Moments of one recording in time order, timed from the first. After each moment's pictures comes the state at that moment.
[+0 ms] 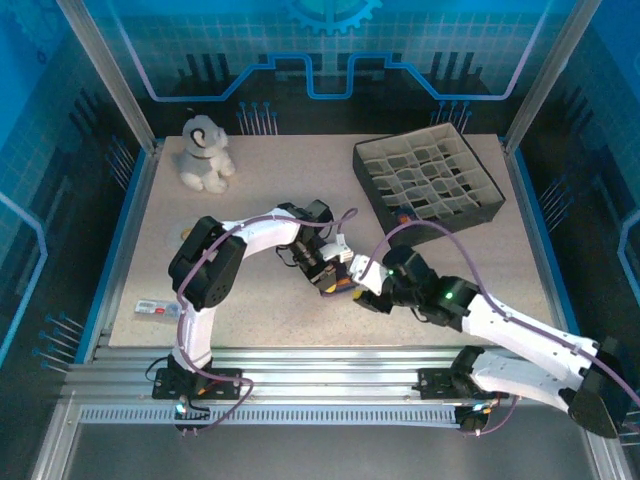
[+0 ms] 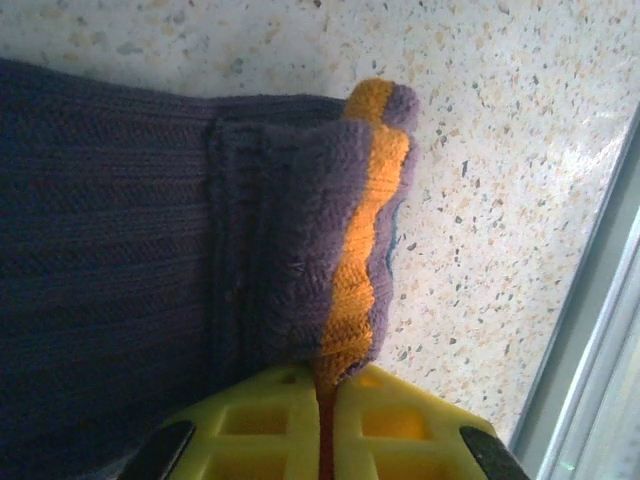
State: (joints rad) left arm -0.59 2.04 1.38 -0.89 0.61 0.35; right arm 0.86 0.99 0.66 -0.42 -0.01 -0.37
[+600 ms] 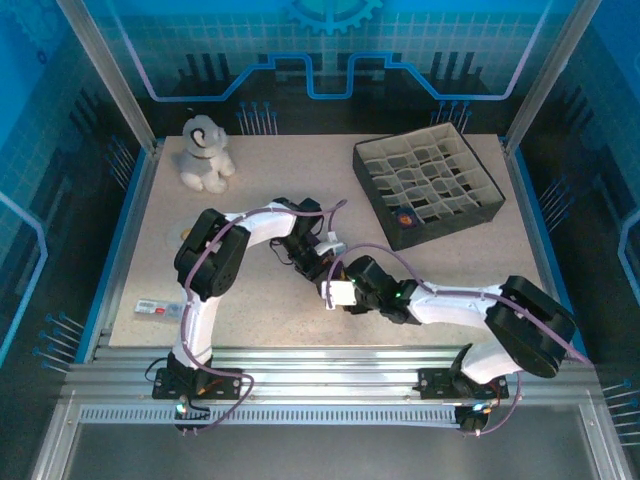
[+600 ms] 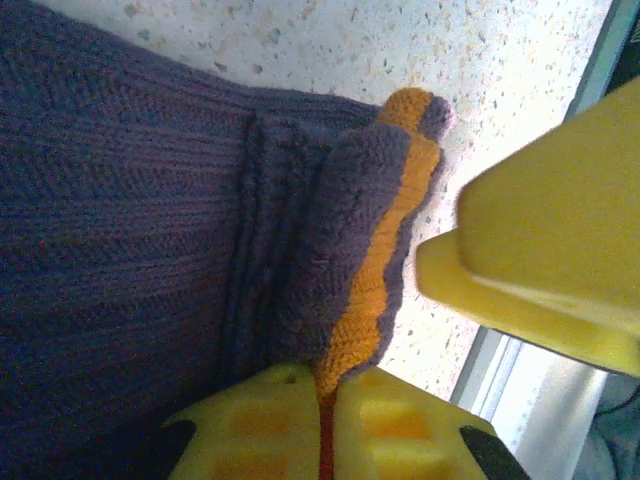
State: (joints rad) left arm -0.52 2.12 1.43 -0.98 0.78 0.32; right arm 0.89 1.45 0.59 0.03 0.15 -0.85
